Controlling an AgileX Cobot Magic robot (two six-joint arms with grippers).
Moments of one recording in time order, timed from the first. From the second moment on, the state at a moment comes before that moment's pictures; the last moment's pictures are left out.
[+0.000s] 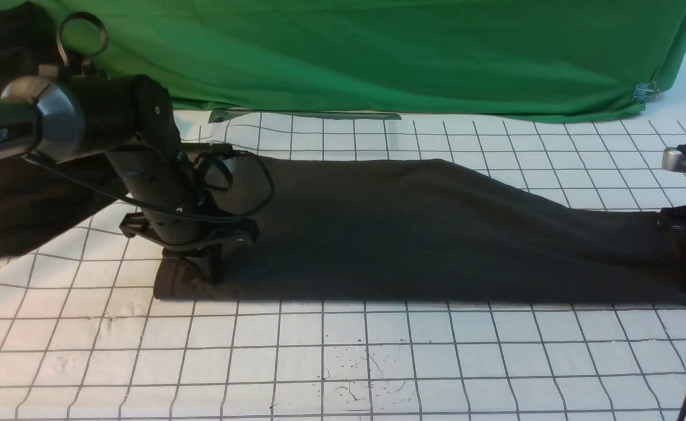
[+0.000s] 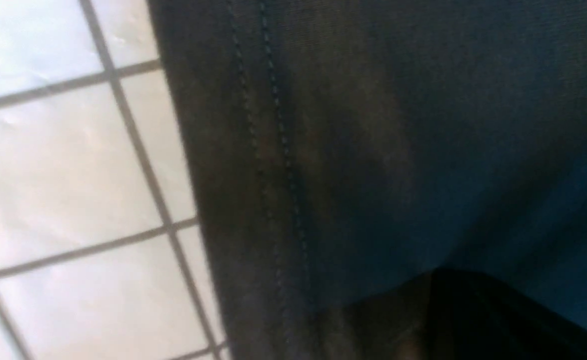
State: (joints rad) right arm -0.23 2.15 -1.64 0.06 1.08 -0.12; left arm -0.20 1.98 -1.41 -0.12 0.92 0.05
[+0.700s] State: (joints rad) right arm 0.06 1.88 -1.79 0.09 1.21 0.03; left arm -0.20 1.62 -1.41 -0.13 0.97 0.04
